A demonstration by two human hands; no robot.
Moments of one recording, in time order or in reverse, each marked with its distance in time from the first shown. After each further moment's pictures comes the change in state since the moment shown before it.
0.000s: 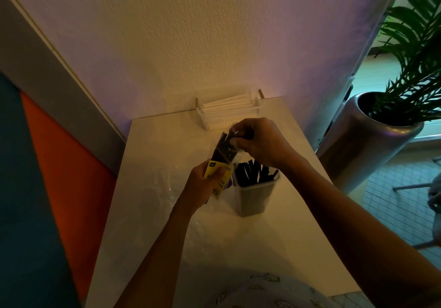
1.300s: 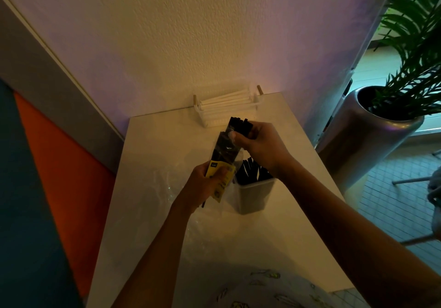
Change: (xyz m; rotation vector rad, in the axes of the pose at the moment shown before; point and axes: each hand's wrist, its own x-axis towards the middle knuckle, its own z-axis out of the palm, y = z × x) left_hand 0.002 0.002 0.002 0.015 -0.095 -0.093; right_hand -0.015 0.001 0.013 0.415 0.094 0.096
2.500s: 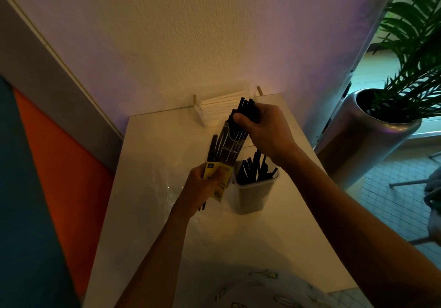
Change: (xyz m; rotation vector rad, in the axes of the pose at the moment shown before) left_hand -0.007 -0.006 0.000 -0.075 0.033 0.043; right_hand 0.013 -0.029 -0.008 -0.127 0.139 -0.069
